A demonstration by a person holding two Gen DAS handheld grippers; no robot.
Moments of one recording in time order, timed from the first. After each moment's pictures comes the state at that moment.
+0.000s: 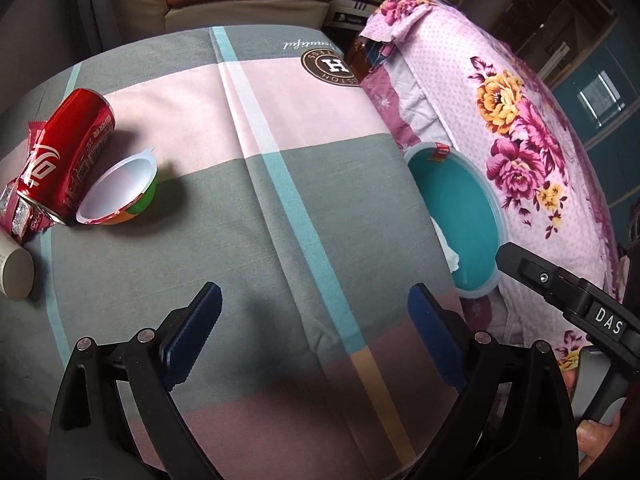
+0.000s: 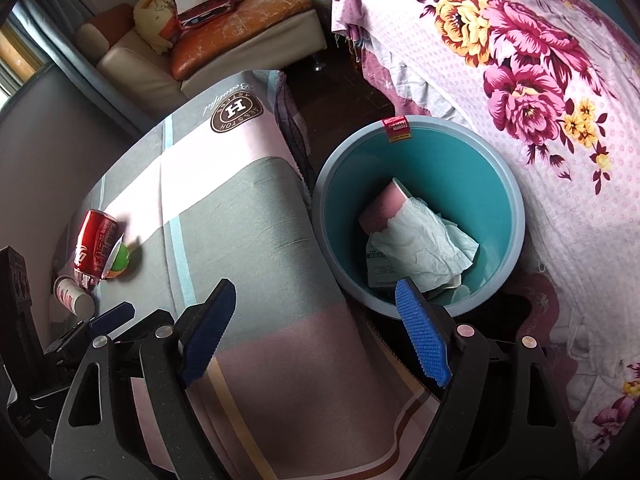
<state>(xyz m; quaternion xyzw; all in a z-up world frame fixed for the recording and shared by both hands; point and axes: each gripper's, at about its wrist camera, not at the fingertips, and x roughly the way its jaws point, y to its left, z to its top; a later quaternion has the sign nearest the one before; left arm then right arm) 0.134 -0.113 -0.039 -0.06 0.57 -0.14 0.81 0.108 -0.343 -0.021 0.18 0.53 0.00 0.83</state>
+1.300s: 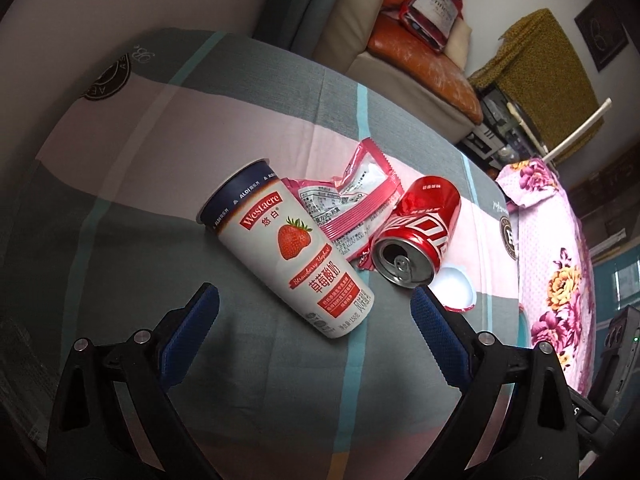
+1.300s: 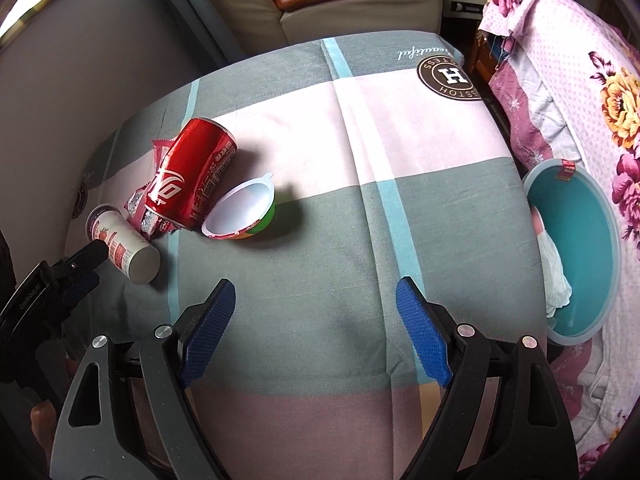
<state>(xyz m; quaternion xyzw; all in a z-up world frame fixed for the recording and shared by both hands) 0.124 0.149 -0.024 -0.25 0.50 0.05 0.83 0.161 -0.148 -0.019 0.08 0.58 0.11 0.80</state>
